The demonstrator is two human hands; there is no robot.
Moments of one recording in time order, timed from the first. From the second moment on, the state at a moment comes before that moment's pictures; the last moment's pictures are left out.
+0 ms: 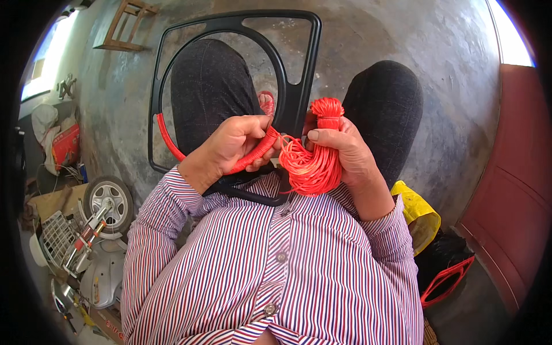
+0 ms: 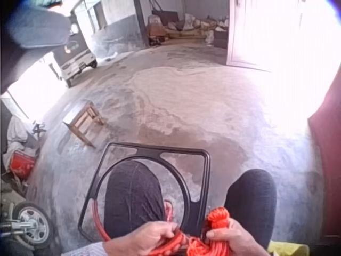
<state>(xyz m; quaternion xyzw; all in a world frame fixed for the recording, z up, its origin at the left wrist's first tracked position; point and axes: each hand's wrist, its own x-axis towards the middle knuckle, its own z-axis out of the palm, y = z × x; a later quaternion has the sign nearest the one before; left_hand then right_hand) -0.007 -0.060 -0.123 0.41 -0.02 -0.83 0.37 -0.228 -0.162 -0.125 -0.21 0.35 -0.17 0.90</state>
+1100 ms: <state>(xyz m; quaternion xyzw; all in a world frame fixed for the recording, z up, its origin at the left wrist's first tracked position) -0.015 -0.055 -0.126 0.45 -0.04 -0.80 0.41 -0.238 -0.175 -0.134 -0.13 0.20 -0.41 0.88</state>
